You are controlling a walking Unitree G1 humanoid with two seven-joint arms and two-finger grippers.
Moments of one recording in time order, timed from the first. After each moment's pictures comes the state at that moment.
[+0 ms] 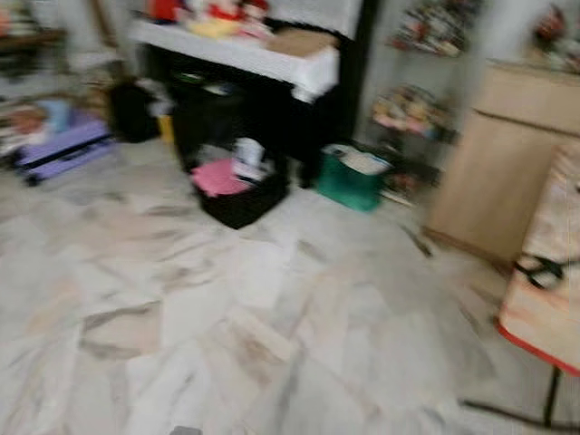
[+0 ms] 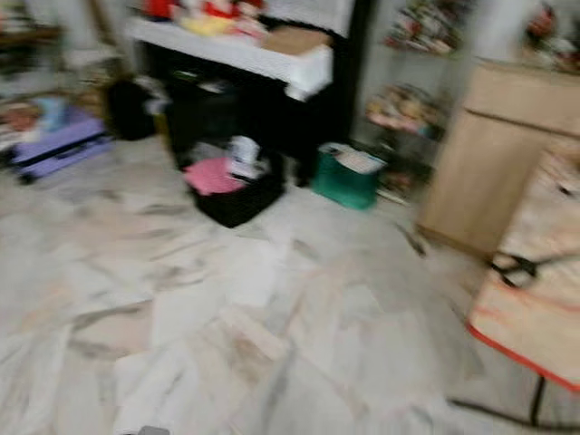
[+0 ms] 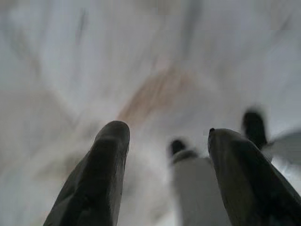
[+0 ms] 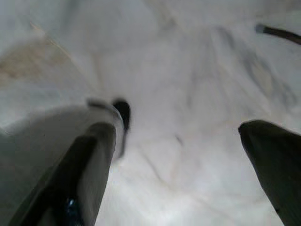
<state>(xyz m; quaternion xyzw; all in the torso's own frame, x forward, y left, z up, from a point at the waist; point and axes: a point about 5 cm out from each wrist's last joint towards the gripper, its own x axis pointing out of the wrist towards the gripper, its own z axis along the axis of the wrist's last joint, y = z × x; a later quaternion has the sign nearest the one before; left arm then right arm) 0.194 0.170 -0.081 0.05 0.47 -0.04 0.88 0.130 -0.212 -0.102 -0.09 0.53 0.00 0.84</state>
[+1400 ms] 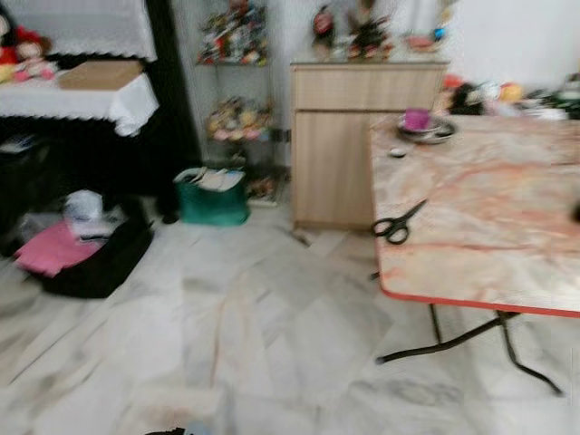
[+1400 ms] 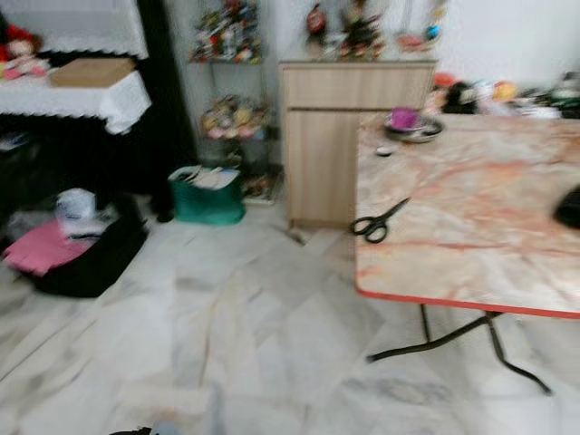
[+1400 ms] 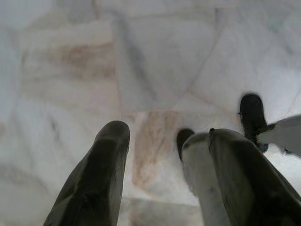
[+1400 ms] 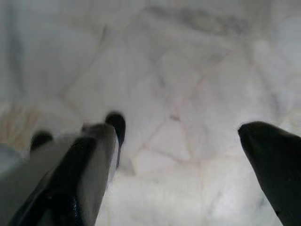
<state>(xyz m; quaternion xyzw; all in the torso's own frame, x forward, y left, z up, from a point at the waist) 0.178 0.184 -0.088 0.06 0.49 -0.02 0.87 0.150 -0.202 -0.096 -0.08 0.50 0.01 0.86</state>
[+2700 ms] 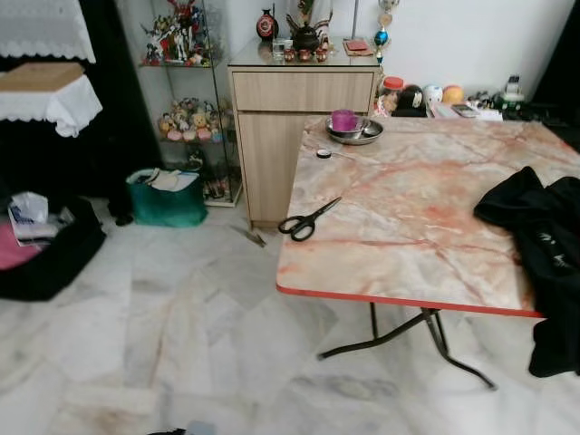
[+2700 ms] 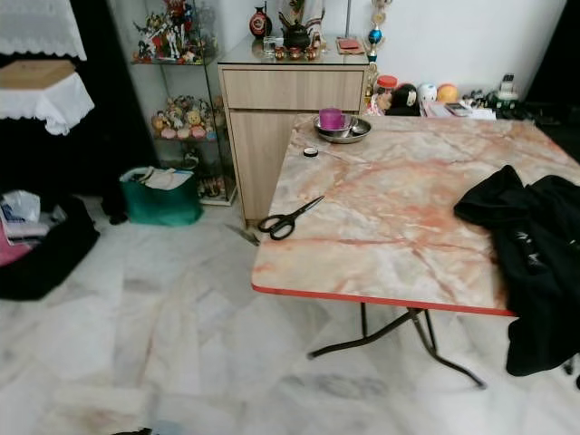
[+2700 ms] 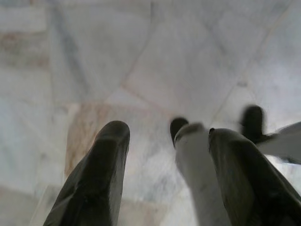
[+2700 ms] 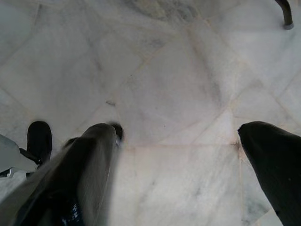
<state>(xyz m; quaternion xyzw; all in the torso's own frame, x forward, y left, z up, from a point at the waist) 0.173 0.186 -0.090 0.06 0.50 -0.02 0.87 0.144 -0.202 -0.099 -0.08 0.51 0.01 0.86</state>
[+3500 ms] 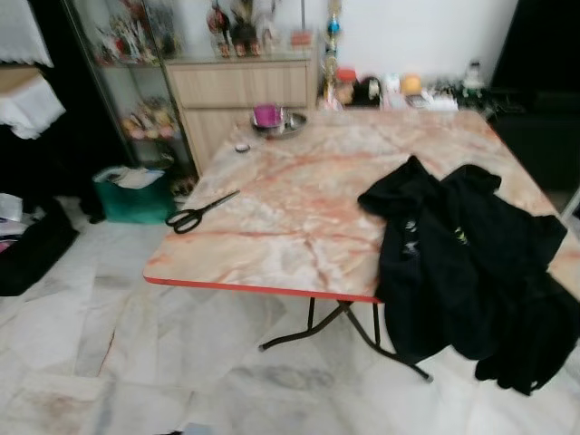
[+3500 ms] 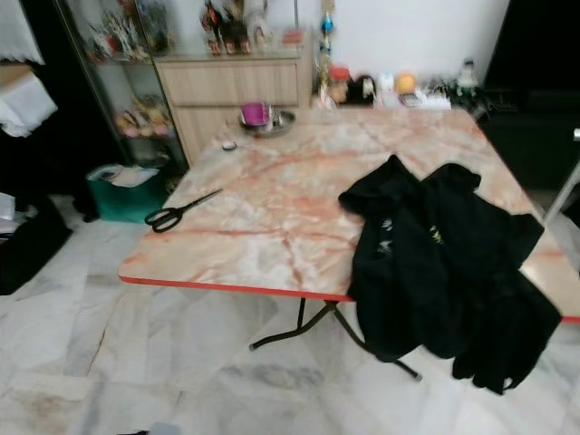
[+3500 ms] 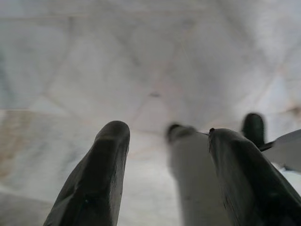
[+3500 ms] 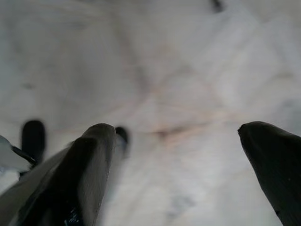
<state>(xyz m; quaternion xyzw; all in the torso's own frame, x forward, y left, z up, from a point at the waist) 0.183 0.172 -0.087 0.05 0.48 -0.04 0.87 0.141 -0.212 -0.098 -0.09 0.51 0.00 0.85</state>
